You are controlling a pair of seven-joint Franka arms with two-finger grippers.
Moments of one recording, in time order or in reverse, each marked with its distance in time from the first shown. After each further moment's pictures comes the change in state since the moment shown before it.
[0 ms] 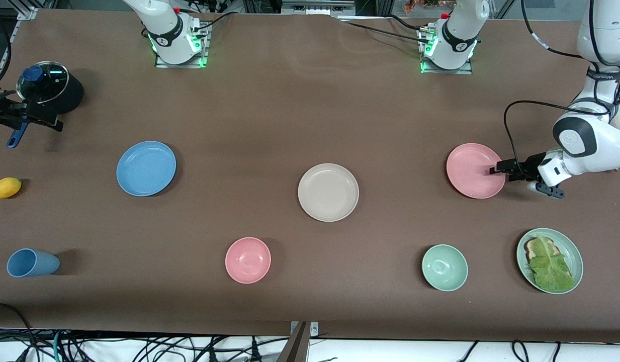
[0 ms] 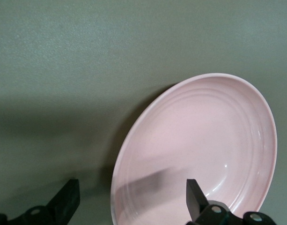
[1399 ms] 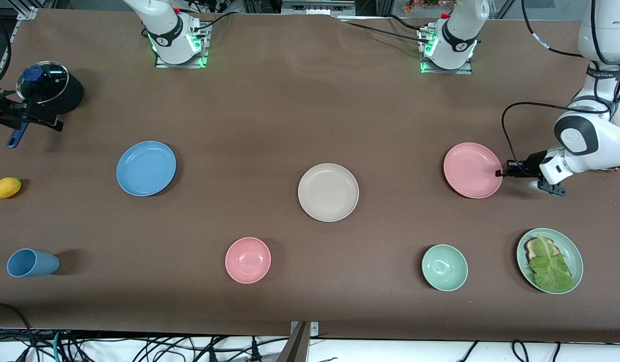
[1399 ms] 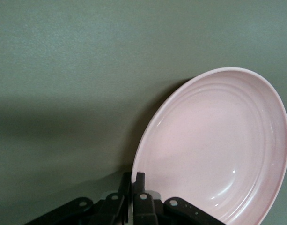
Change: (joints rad) left arm -0.009 -0.009 0.024 -0.006 -0.013 -0.019 0.013; right arm 0.000 0.000 0.000 0.000 0.000 0.000 0.000
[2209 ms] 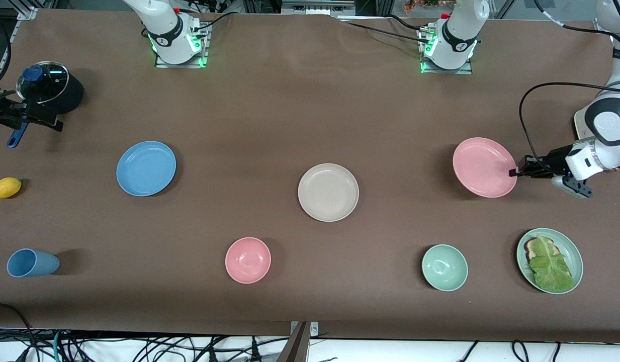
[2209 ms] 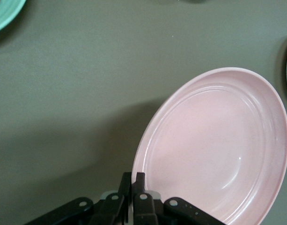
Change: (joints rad) left arm -0.055 -0.144 0.045 0.113 0.041 -0.219 -0.052; right arm 0.000 0.000 0.000 0.000 0.000 0.000 0.000
